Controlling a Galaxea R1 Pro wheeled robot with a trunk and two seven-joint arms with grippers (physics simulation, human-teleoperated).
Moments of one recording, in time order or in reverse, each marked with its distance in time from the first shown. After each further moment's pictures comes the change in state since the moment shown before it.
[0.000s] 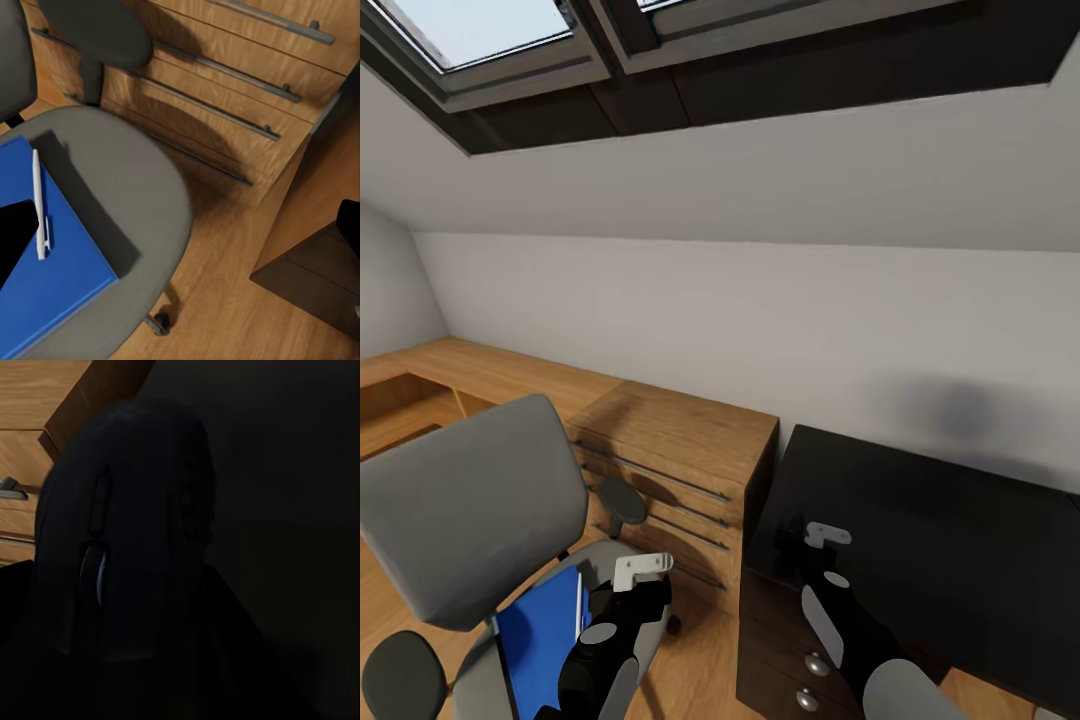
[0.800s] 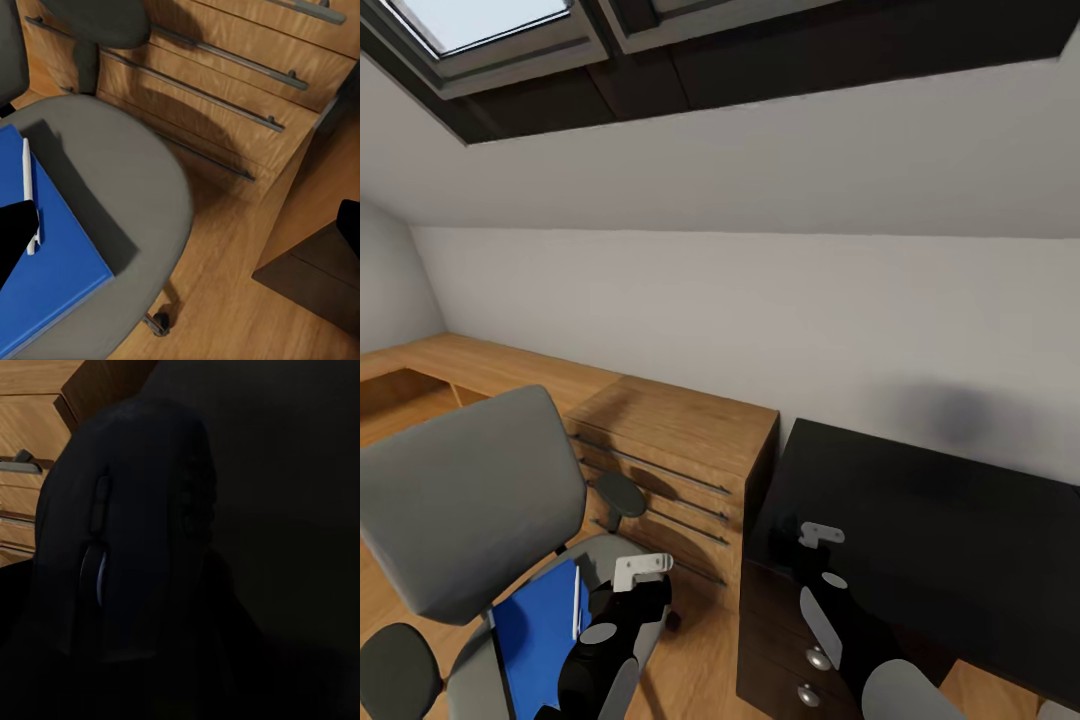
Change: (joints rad) left arm 0.000 0.001 0.000 0.001 0.001 0.000 -0.002; right arm 0.000 0.003 0.009 0.006 0.003 -0.003 0.054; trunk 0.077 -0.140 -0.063
